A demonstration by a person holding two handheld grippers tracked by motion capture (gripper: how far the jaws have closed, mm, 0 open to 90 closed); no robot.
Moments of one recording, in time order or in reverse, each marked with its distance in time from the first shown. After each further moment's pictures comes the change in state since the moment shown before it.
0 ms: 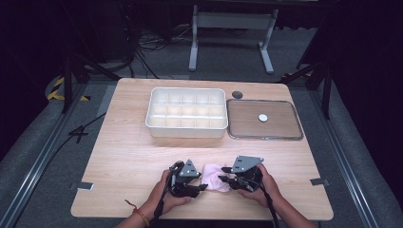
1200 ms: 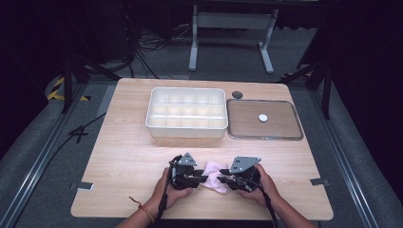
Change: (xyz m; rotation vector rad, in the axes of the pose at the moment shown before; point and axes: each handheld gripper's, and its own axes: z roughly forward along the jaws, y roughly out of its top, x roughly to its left) left arm 0.017 0.008 0.007 -0.033 -0.048 -0.158; right arm -0.001 -0.003 0.007 0.010 0.017 0.003
